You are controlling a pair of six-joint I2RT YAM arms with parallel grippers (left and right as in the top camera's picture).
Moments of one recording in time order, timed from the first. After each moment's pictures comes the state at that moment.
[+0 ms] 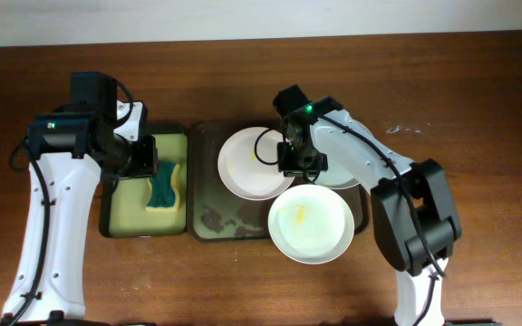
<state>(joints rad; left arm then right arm) 0.00 1.53 1.53 -1.30 0.11 -0.04 0.46 2.11 1.61 -1.01 -0.09 0.45</state>
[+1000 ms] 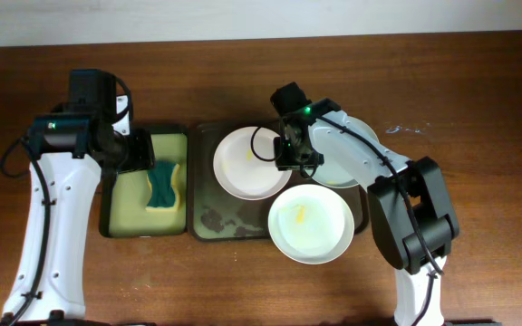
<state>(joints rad) 0.00 1.53 1.52 -1.24 -0.01 -0.16 0.46 2.12 1.60 -0.89 -0.08 0.41</state>
